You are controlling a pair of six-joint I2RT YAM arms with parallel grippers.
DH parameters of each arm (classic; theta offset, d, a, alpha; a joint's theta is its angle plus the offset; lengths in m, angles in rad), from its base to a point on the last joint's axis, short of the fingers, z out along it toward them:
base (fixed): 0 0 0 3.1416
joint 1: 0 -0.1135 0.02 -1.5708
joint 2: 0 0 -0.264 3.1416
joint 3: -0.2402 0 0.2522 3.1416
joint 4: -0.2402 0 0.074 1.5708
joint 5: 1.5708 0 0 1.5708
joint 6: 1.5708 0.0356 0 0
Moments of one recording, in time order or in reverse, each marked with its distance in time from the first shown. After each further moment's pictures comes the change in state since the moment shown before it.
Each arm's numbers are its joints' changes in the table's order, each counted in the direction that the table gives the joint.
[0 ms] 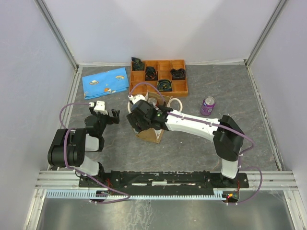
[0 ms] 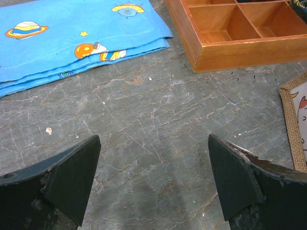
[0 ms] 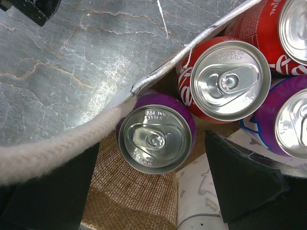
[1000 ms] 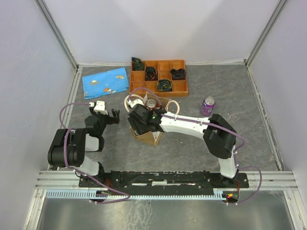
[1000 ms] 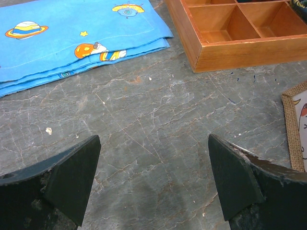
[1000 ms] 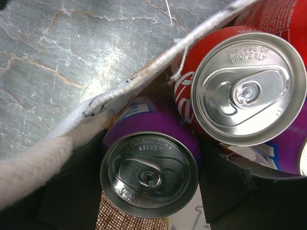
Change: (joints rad) left arm 0.000 0.000 0.000 0.000 0.000 0.000; right arm -0.007 -0.097 -0.004 0.024 0.015 0.023
